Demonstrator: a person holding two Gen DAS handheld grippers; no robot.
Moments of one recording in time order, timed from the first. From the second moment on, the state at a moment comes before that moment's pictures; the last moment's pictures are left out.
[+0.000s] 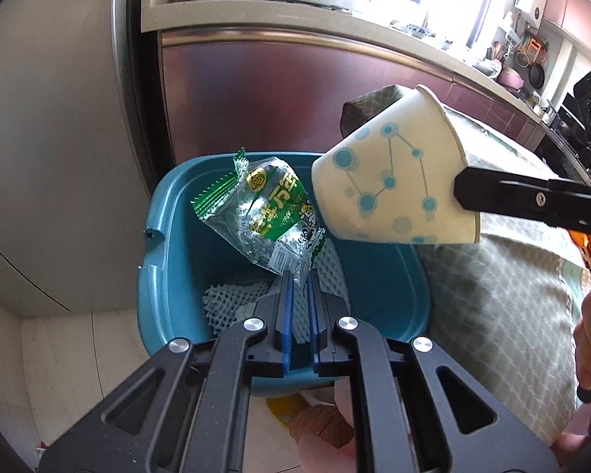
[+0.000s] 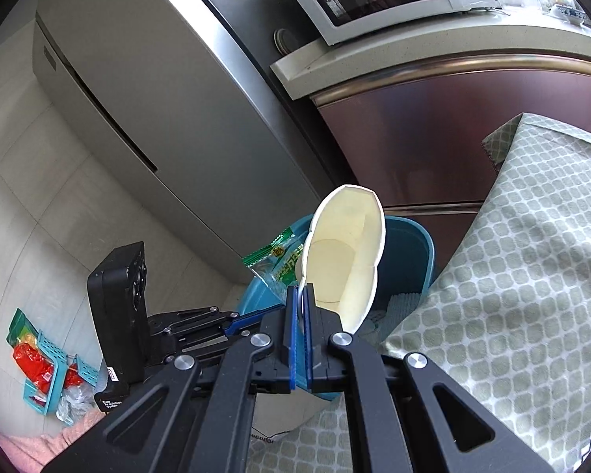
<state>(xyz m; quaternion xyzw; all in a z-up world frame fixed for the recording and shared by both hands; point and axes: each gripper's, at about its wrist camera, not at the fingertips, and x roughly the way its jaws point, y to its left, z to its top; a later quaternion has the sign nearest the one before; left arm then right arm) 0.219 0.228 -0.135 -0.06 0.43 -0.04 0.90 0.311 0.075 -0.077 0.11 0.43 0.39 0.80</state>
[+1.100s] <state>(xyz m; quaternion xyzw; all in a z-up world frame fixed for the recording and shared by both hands) 0.206 0.199 -0.109 -0.05 0.38 -0.07 0.92 0.278 0.018 -0.074 0.13 0.41 0.37 0.82</state>
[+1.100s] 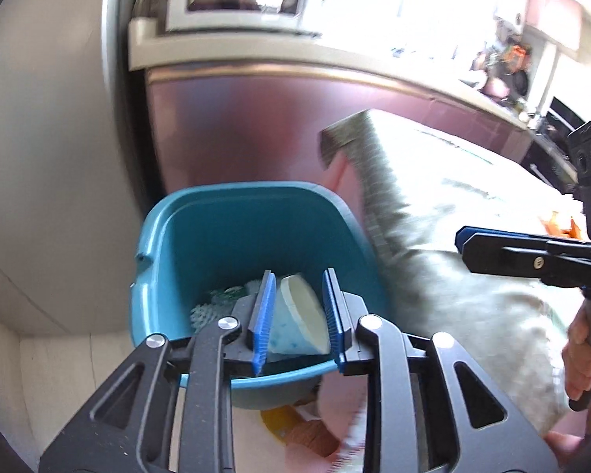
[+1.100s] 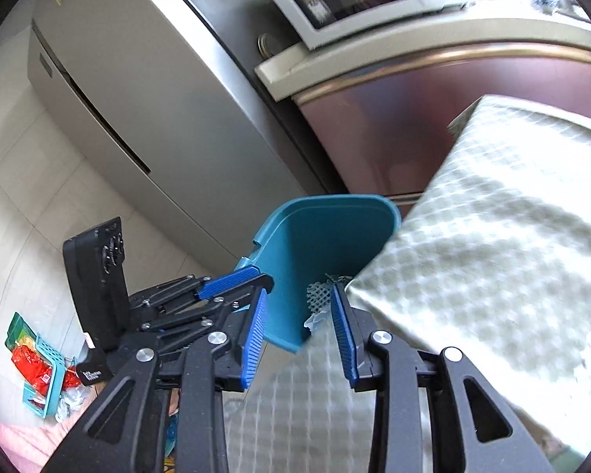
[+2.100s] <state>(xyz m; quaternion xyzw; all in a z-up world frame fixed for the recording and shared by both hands) 0.212 -0.107 -0.073 0.01 0.37 -0.34 0.86 0.229 -0.288 -0.050 0.23 0.31 0.09 0.92</state>
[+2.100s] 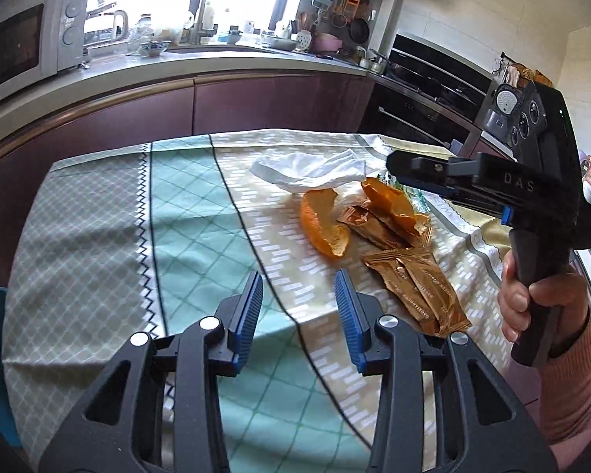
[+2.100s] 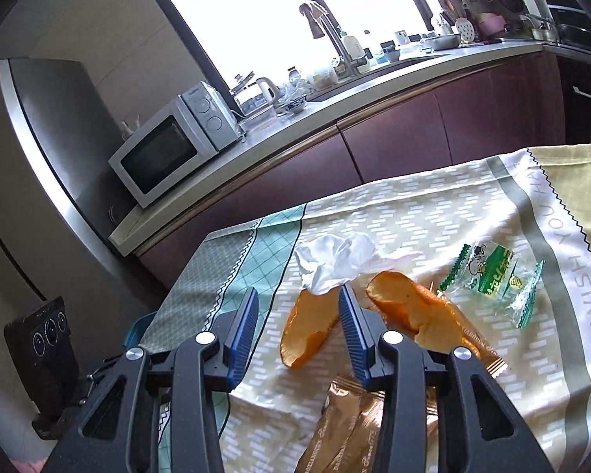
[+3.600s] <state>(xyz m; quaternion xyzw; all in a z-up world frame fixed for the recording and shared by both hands) 0.228 -0.083 -0.066 -0.03 0.39 -0.33 0.86 0.230 -0.259 -0.021 0.23 0.27 0.20 0.91</state>
